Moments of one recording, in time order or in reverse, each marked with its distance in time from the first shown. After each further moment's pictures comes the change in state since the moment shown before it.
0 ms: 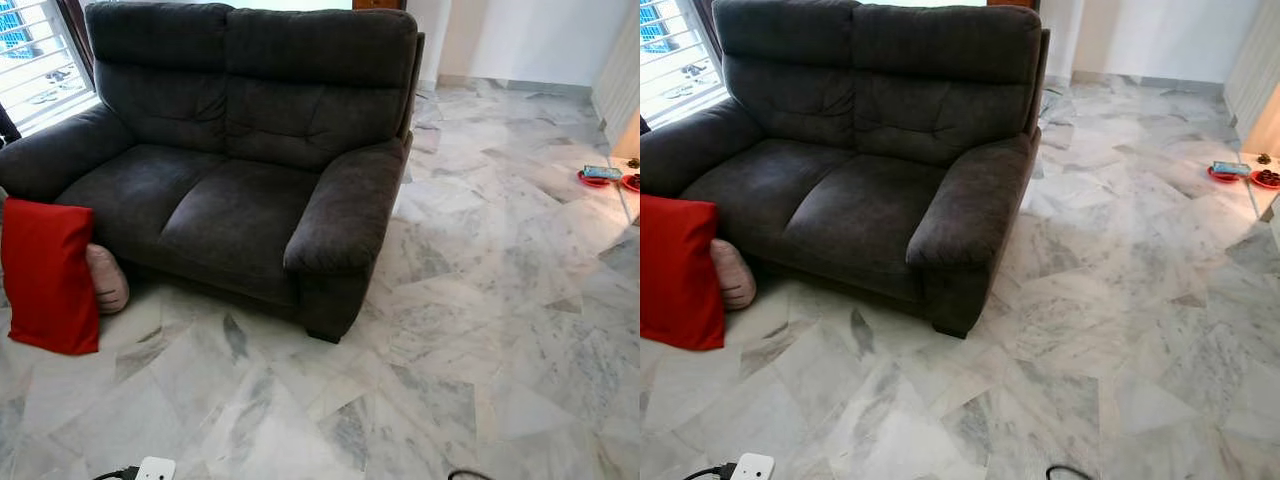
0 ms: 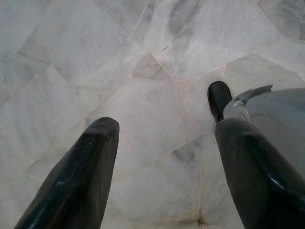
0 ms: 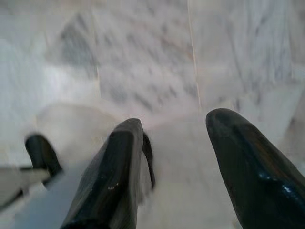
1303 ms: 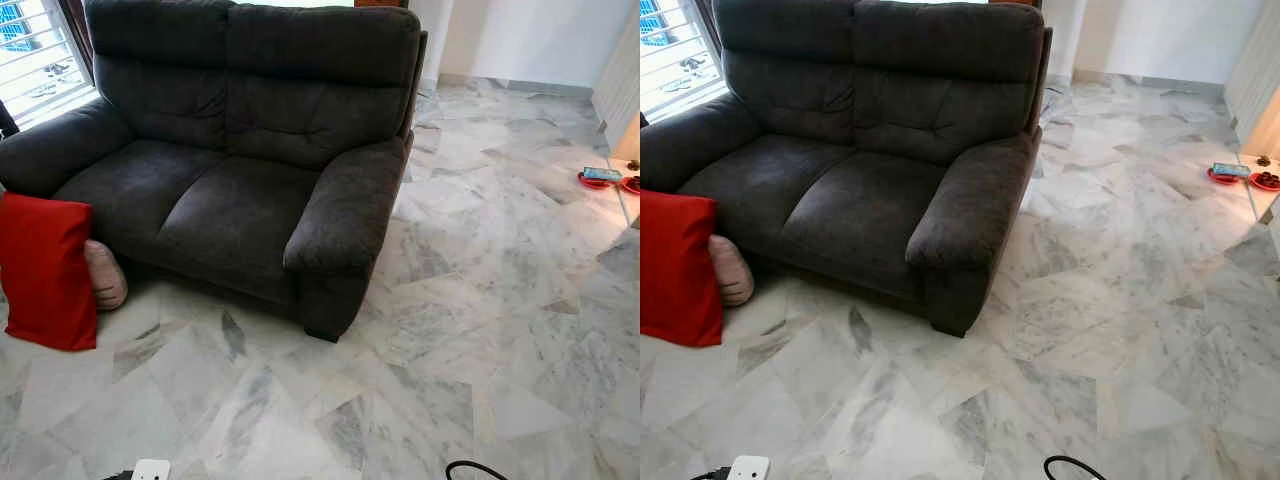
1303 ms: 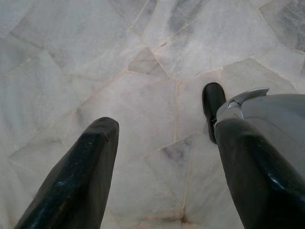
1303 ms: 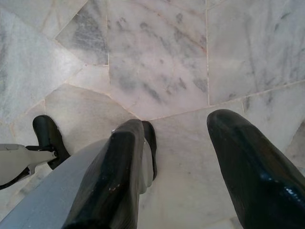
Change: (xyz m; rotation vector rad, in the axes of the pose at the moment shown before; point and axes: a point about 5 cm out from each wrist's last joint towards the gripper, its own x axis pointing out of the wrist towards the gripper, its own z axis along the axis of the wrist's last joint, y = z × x) left arm 0.000 -0.001 -0.003 -0.084 0.013 0.017; right arm -0.001 -0.005 -0.006 -0.043 0.071 0.062
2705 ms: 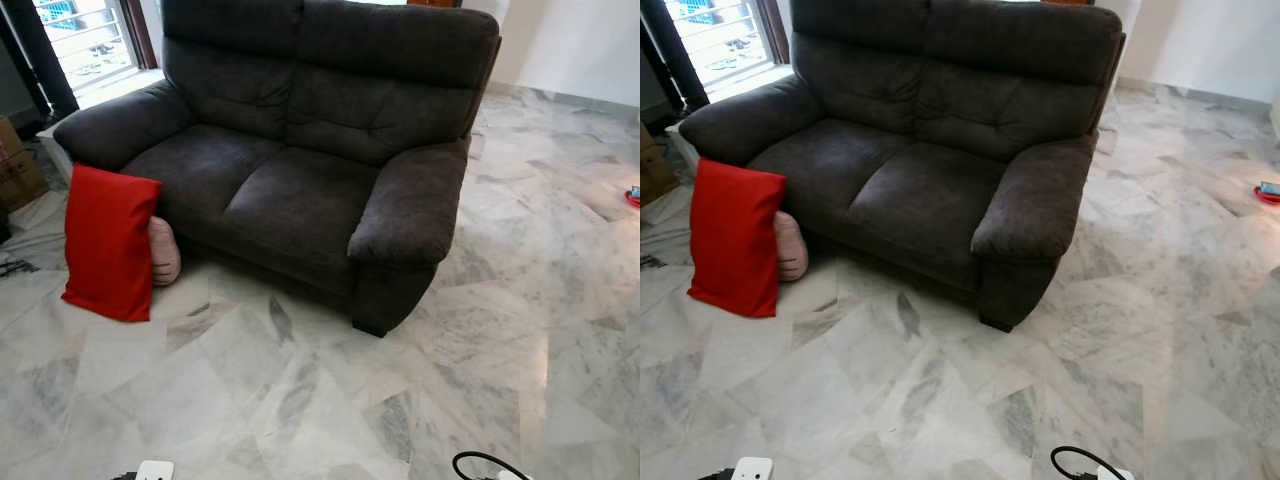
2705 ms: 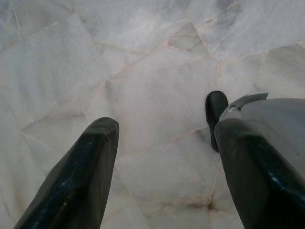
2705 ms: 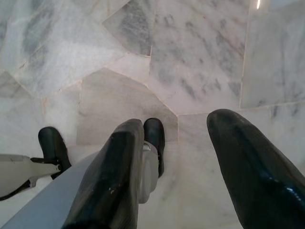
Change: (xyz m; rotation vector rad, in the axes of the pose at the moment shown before) left arm 0.000 -0.005 -0.002 -0.007 0.002 -0.012; right arm 0.001 -0.011 0.017 -0.057 -0.032 0.019
